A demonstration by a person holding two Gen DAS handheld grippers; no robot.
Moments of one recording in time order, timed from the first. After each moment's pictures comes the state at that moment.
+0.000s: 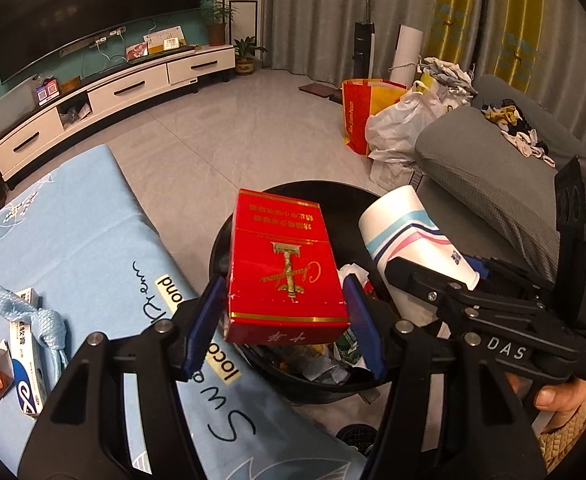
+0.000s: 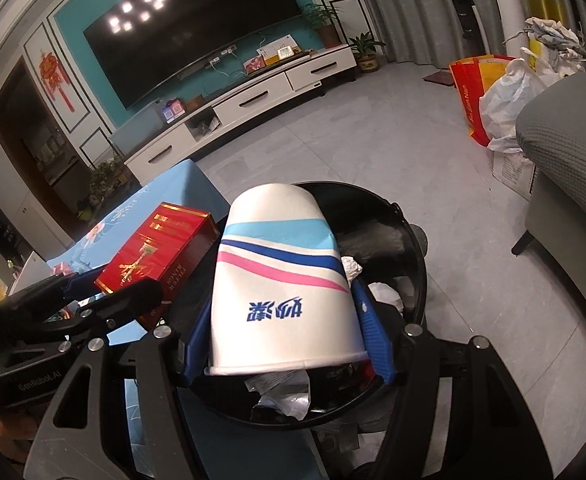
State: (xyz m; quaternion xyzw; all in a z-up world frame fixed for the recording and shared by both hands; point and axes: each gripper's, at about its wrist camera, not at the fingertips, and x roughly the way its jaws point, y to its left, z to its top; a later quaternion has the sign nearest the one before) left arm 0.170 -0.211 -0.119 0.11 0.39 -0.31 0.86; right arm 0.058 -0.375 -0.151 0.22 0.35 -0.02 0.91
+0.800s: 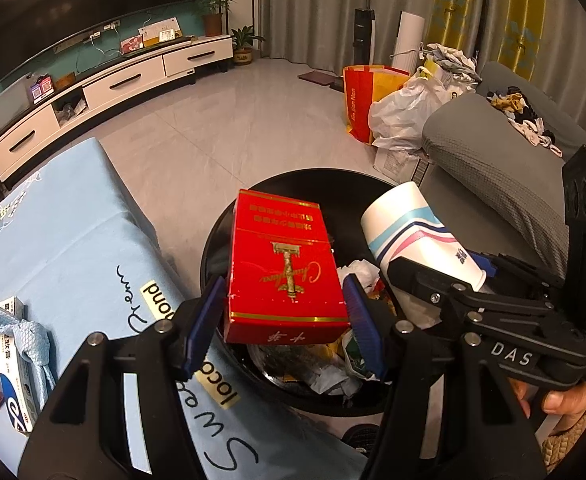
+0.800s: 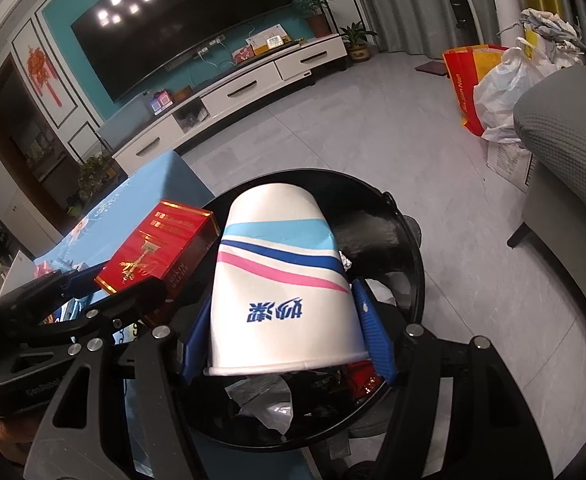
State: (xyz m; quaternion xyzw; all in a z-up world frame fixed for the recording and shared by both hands) left arm 0.190 -0.232 -0.141 0.13 0.40 -0.31 0.85; right arm 0.075 -0.380 -0.168 0.22 0.37 -0.03 0.90
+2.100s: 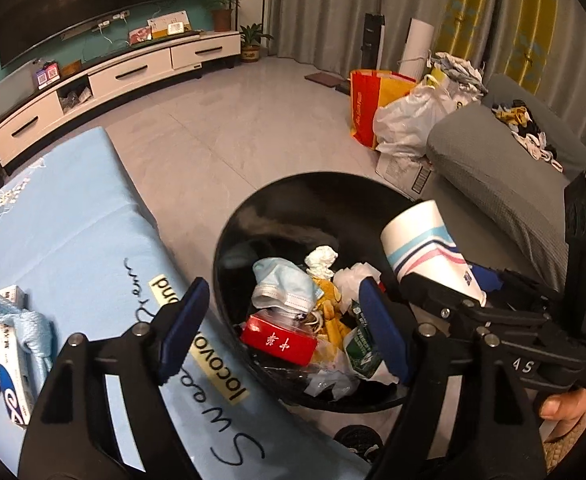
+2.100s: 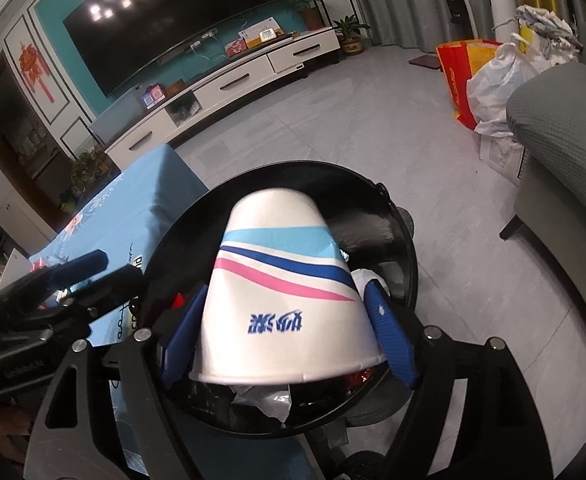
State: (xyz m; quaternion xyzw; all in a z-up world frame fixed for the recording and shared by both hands) left arm 0.191 -0.218 -0.134 0.10 0.41 -0.30 0.86; right arm 0.072 -0.380 -0.164 0.22 0.39 -0.05 0.89
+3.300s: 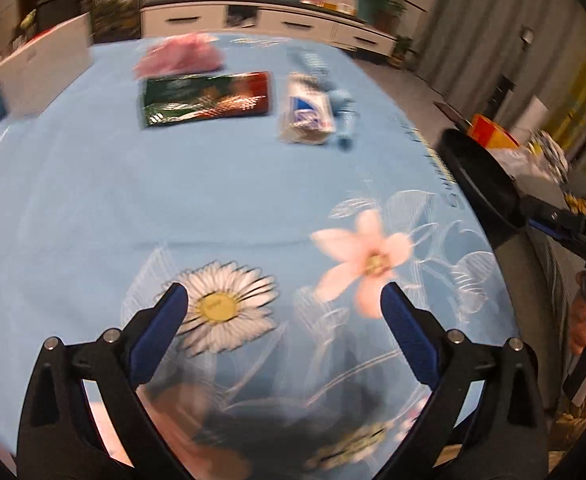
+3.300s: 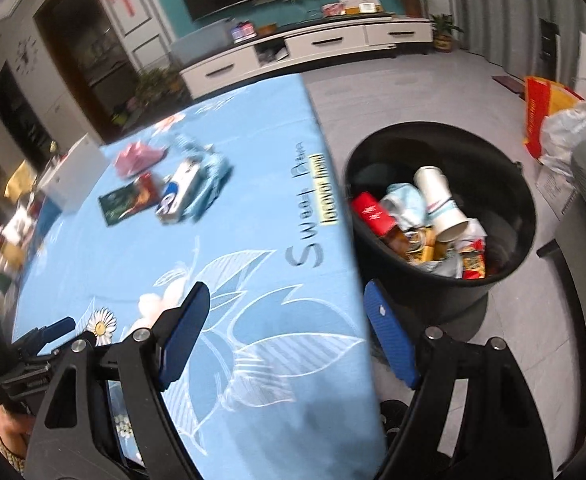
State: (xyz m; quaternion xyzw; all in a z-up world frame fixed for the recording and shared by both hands) left arm 0.038 0.085 -0.149 -0.06 0.47 -0.08 0.88; right arm 0.017 -0.213 -0.112 0.11 0.45 0.08 0.88
